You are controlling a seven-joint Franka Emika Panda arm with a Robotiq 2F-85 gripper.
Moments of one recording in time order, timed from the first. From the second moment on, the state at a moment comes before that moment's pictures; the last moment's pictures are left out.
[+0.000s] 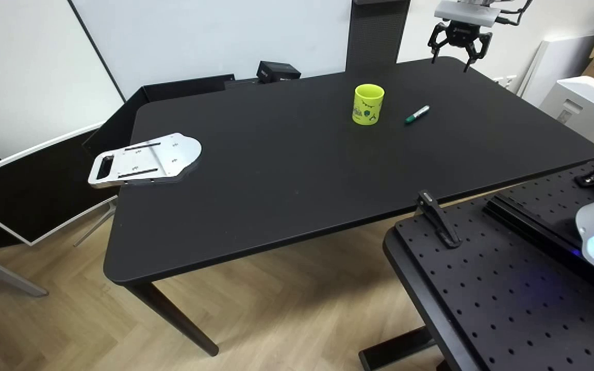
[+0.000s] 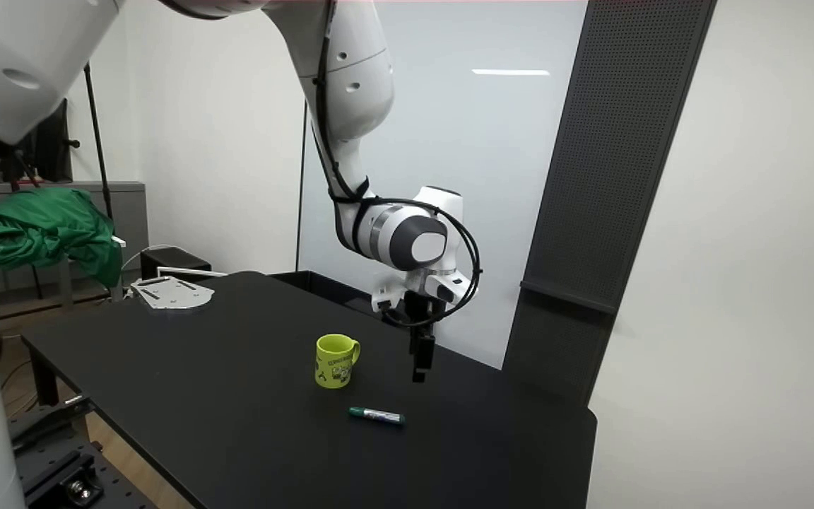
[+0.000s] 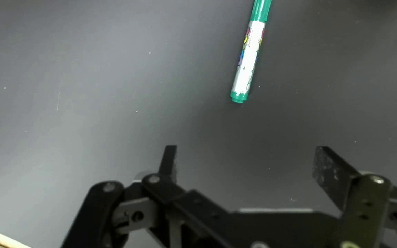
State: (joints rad) arm -0.07 0.53 -0.14 -2.08 0.14 2.63 0.70
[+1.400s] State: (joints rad) arm 0.05 0.62 -0.17 -2.08 0.21 2.70 0.94
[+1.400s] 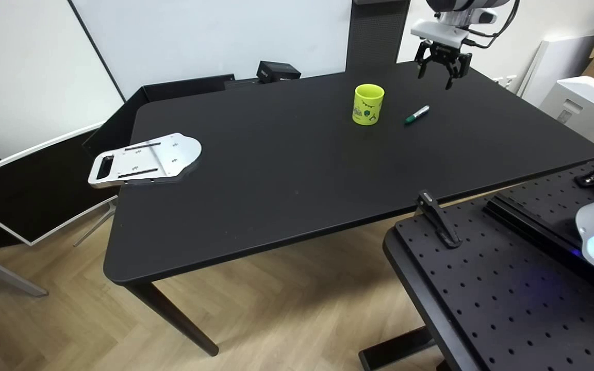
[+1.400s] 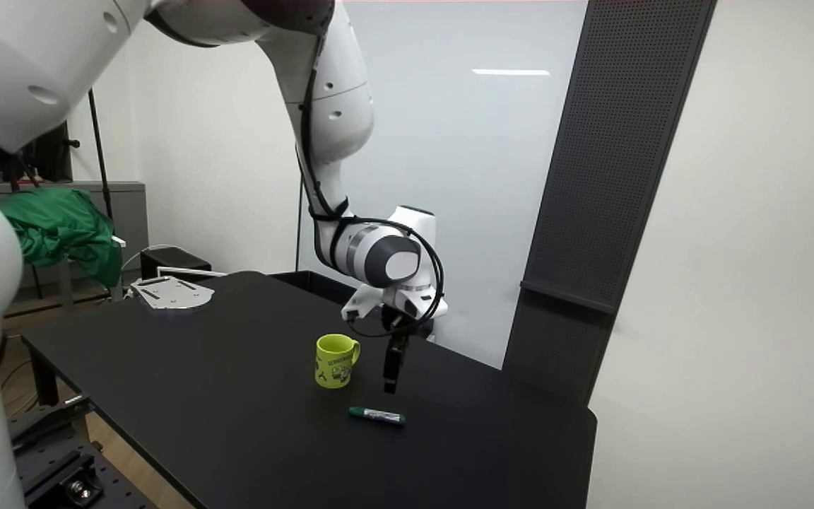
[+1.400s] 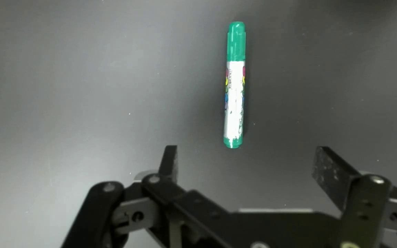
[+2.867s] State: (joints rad) arm 0.05 0.80 -0.13 -2.04 0.26 2.85 0.90
